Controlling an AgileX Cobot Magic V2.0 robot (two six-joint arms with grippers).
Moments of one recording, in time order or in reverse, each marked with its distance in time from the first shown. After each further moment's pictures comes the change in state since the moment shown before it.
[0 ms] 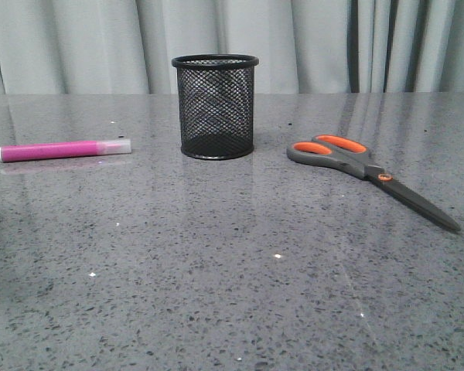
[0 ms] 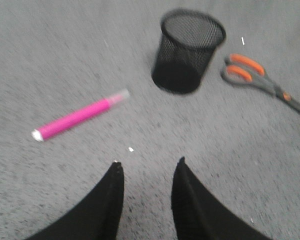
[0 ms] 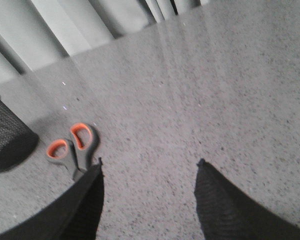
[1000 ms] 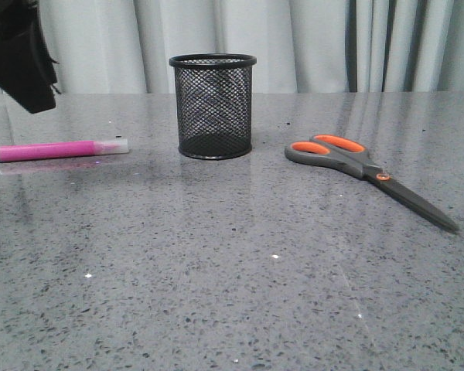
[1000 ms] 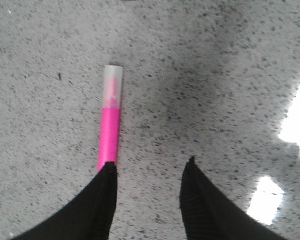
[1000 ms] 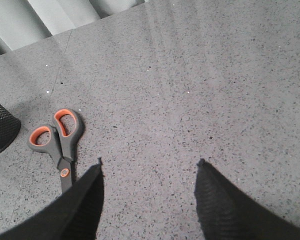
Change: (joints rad) left arm -0.263 0.703 -0.504 0.574 0.217 0.405; right arm 0.000 0.041 -0.016 0.002 0.033 -0.023
